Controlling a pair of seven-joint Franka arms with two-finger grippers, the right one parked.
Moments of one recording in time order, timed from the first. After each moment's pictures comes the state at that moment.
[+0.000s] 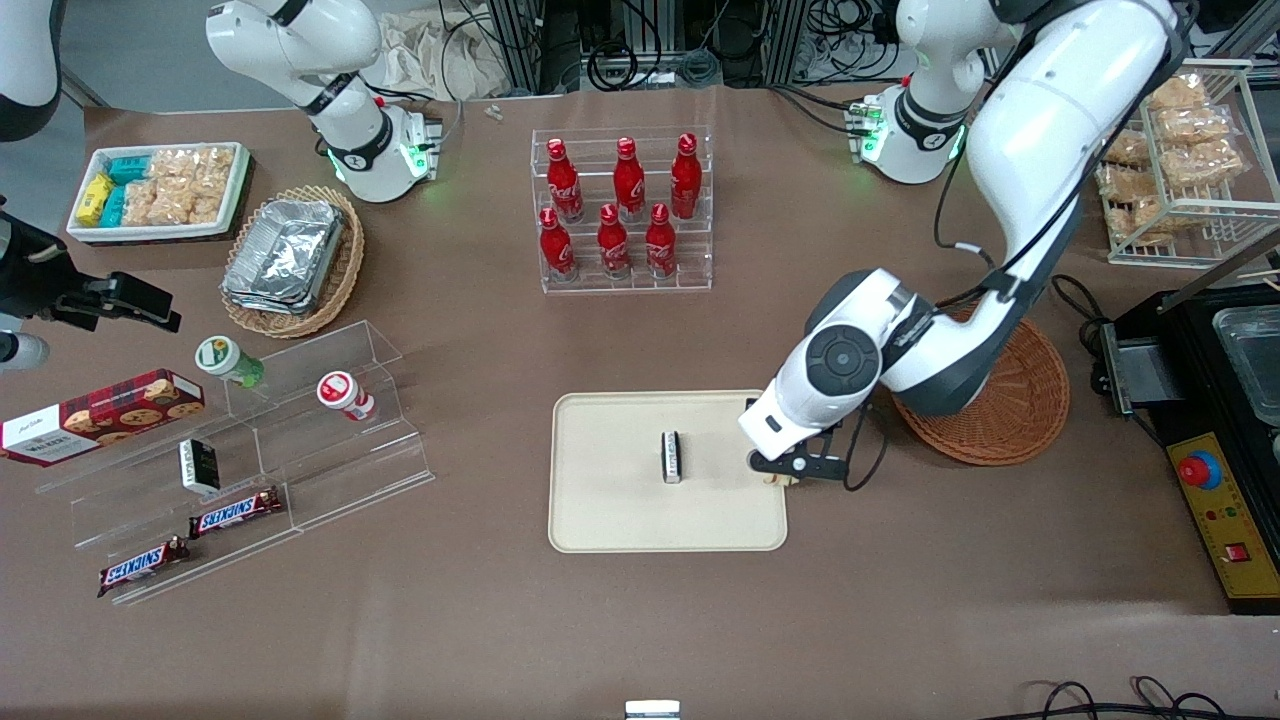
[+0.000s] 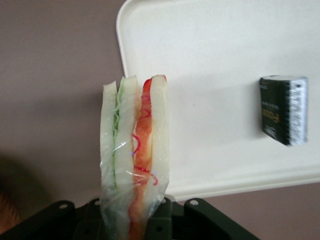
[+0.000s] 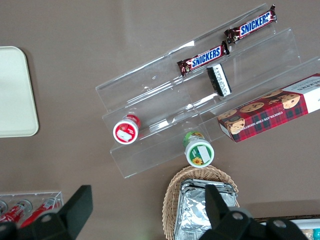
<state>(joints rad) 0.07 0.76 -0.72 -1.57 0.50 2.05 -0.62</state>
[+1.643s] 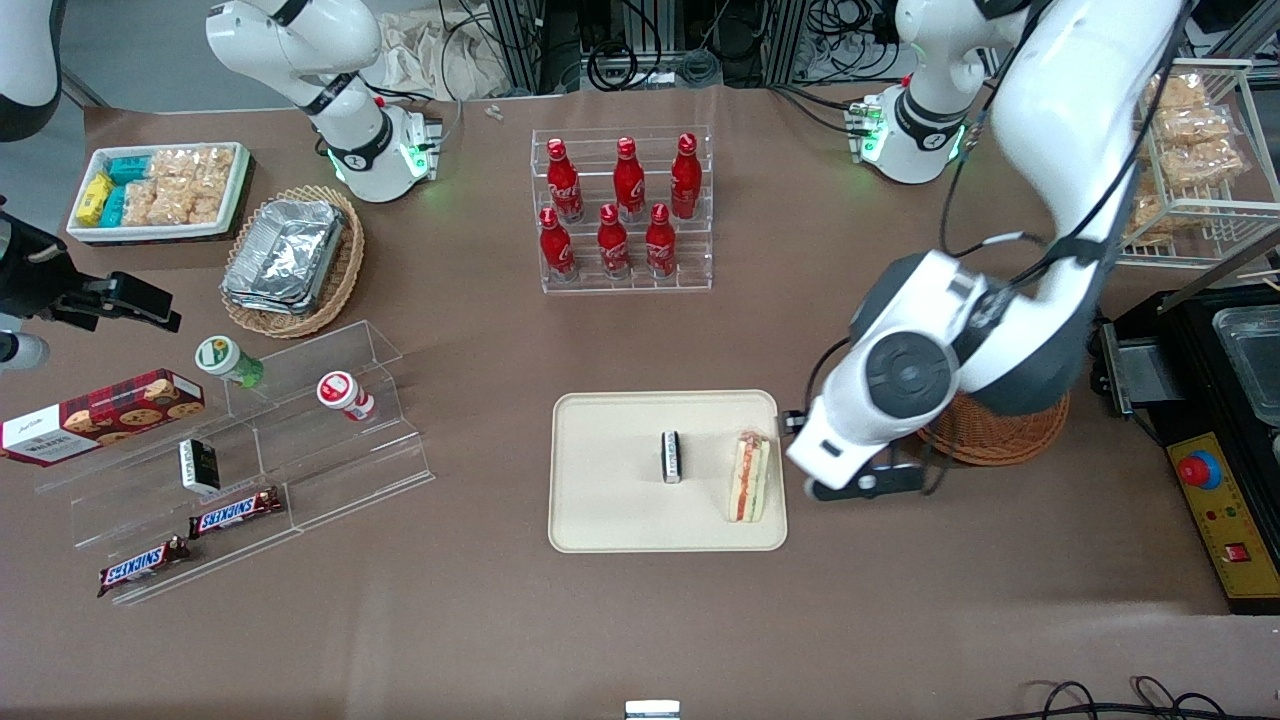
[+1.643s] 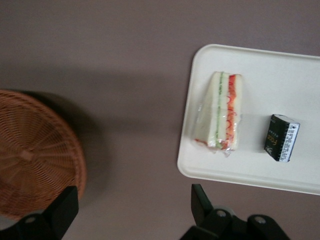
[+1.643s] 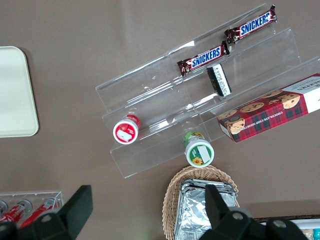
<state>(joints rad) 0.04 0.60 -0.62 -1.29 0.33 1.64 -0.71</state>
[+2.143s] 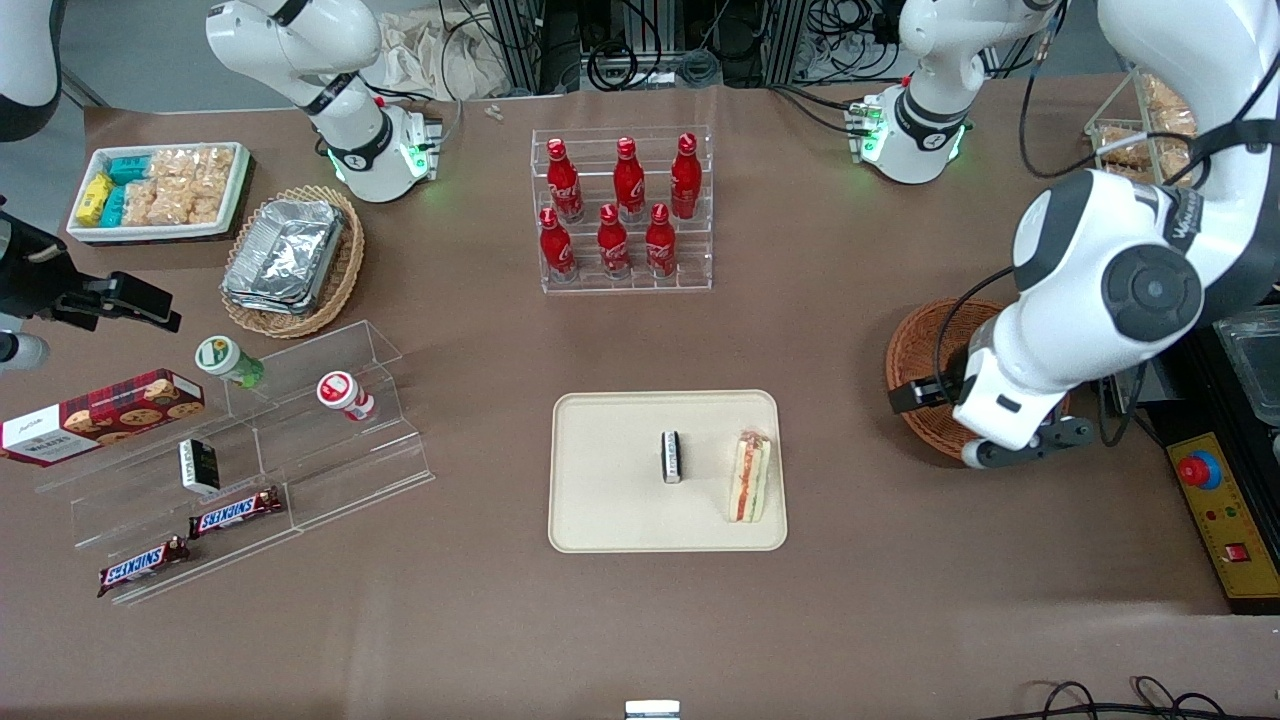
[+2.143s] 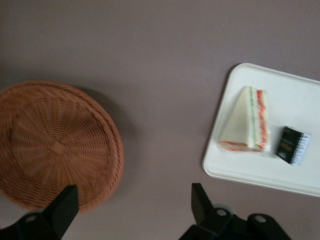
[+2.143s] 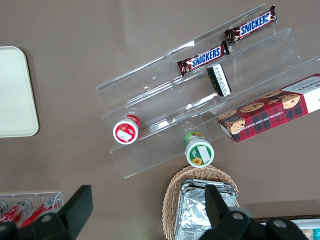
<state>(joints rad) 0.33 0.26 -0.62 -1.73 0.11 1.91 -0.52</state>
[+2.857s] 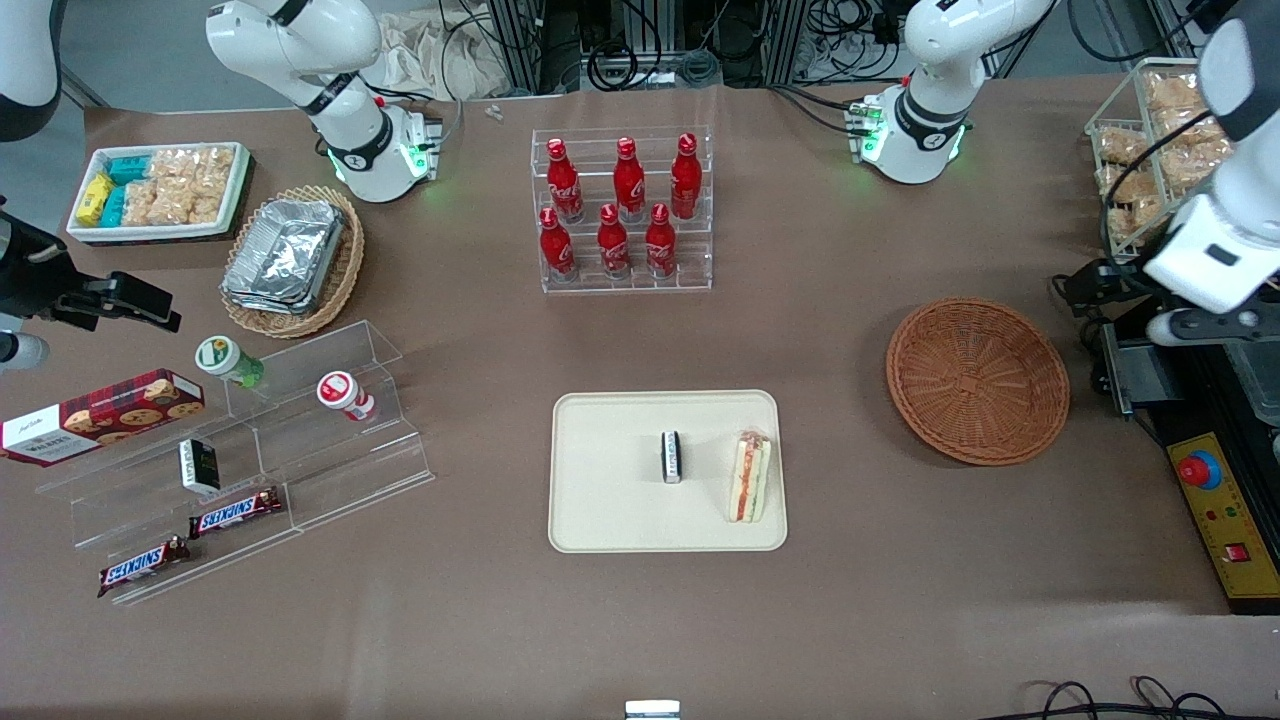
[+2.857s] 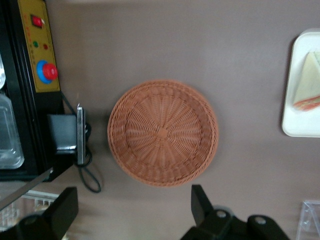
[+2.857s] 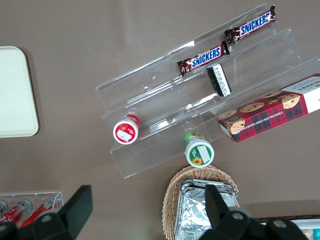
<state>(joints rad) 0.50 0.01 -0.54 -1.65 0.09 1.62 -0.09</state>
